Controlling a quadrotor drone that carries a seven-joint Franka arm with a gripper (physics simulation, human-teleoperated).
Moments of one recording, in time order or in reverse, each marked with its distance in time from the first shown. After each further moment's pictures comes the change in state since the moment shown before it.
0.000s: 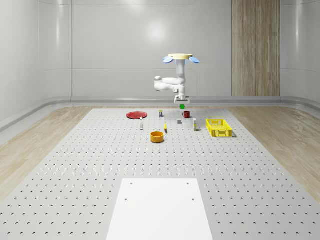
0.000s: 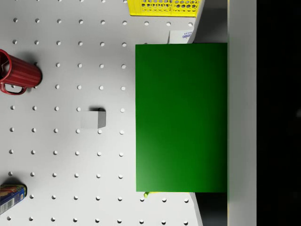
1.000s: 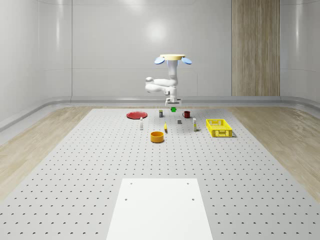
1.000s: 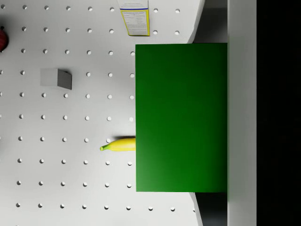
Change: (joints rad) arm -0.005 -0.021 0.003 0.001 0.009 0.020 0.003
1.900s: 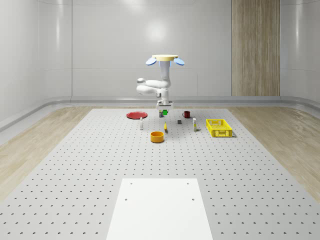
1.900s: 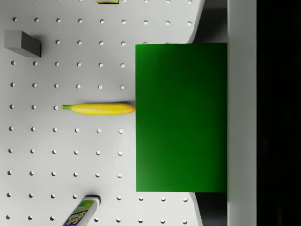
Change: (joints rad) arm -0.003 -0.014 0.002 0.001 0.006 0.013 0.003
